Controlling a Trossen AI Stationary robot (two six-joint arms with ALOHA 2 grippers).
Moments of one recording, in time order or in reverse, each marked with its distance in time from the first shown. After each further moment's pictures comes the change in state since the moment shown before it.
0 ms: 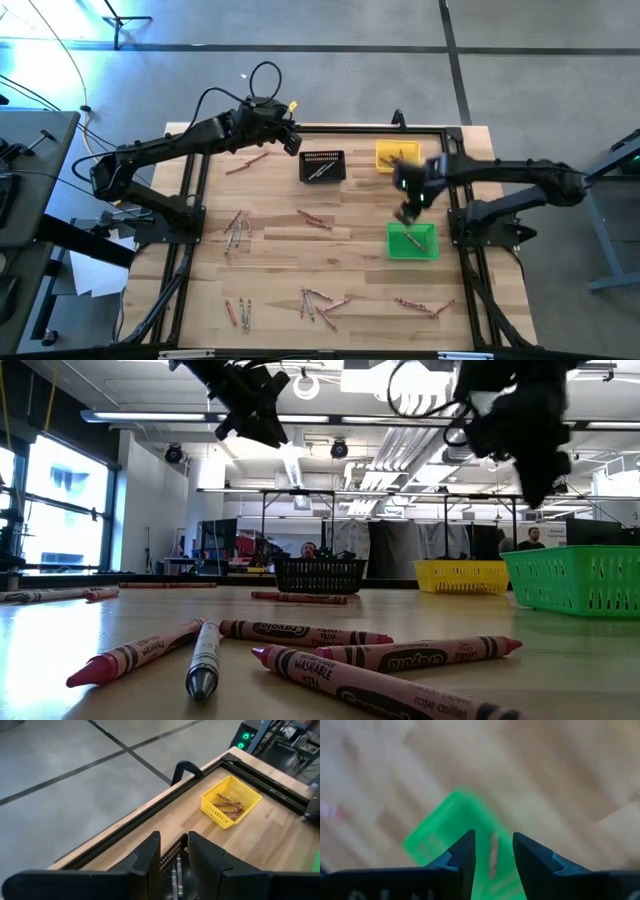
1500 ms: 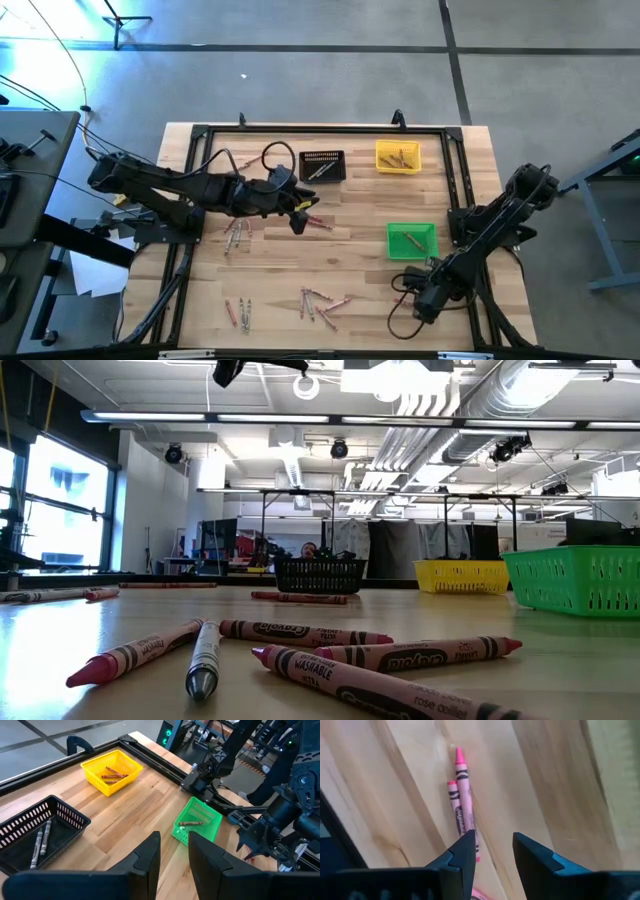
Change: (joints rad) left arm -0.633 0.000 0.000 0.041 -0.252 -0.355; right arm 1.008 0.326 -0.122 0.488 0.157 0.657
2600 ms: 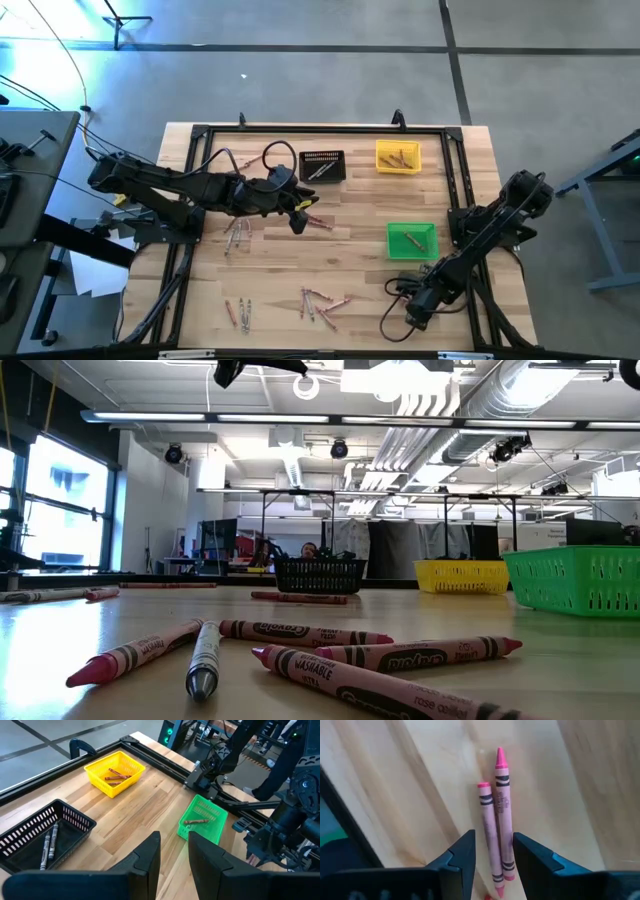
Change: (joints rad) left arm 0.003 0.000 0.000 -0.011 0.000 0.046; right arm -0.025 0.084 0.001 0.150 -0.053 0.027
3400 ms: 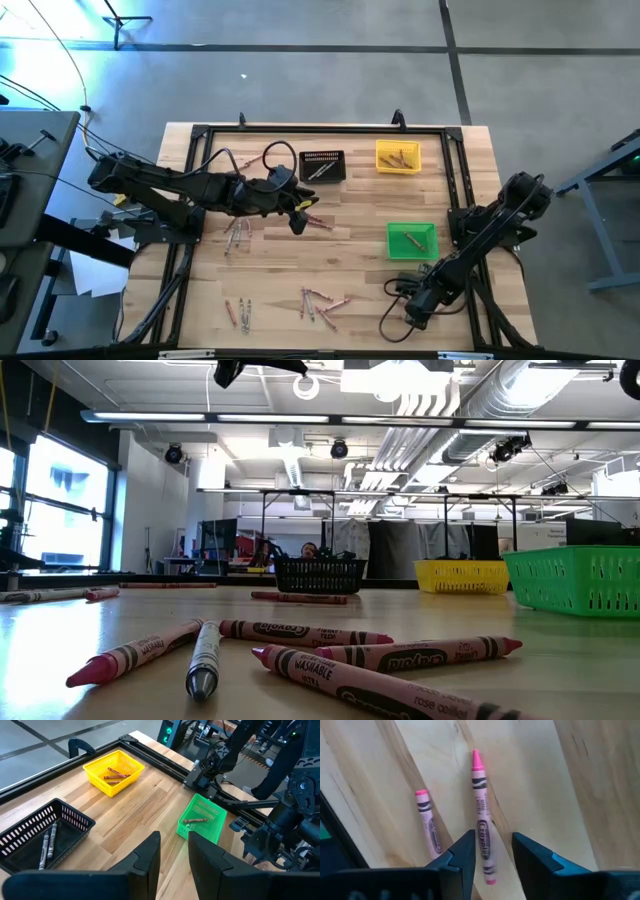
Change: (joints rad) left arm 0.000 0.000 0.000 -0.002 0.005 -0.001; right arm 0.001 0.026 0.002 -0.007 0.006 -0.026
